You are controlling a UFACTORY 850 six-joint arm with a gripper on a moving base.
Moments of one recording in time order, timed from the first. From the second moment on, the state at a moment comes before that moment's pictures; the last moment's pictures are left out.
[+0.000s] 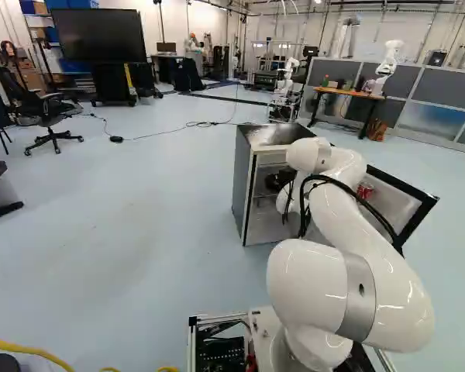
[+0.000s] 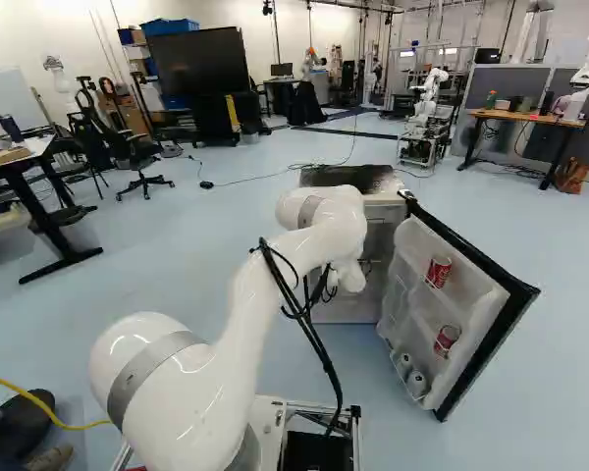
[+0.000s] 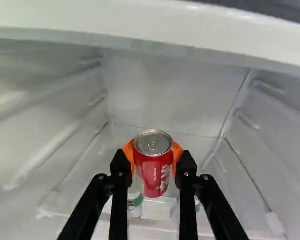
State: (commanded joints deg) arm -25.9 -84.4 -96.5 -34.7 67.3 0.0
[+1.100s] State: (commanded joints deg) arm -28.0 -64.0 -70.1 -34.7 67.3 0.0
